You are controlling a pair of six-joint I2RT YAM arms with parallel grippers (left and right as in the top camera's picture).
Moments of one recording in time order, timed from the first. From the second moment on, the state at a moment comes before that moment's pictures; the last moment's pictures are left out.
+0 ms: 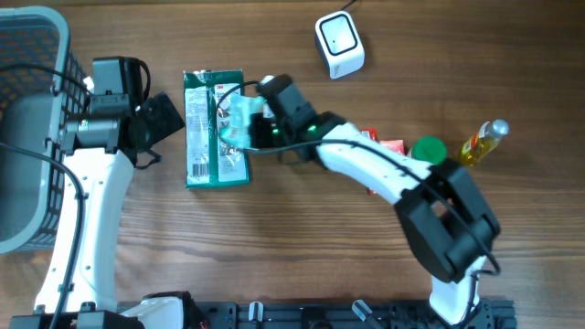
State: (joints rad) left arm 0.05 1.41 1.28 -0.96 -0.21 -0.47; right arm 0.69 1.99 1.39 -0.27 -0.24 0.62
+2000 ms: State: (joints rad) left arm 0.05 1.41 1.28 -0.96 -0.21 -0.47; right arm 0.57 2.02 1.19 -0.27 -0.51 0.52
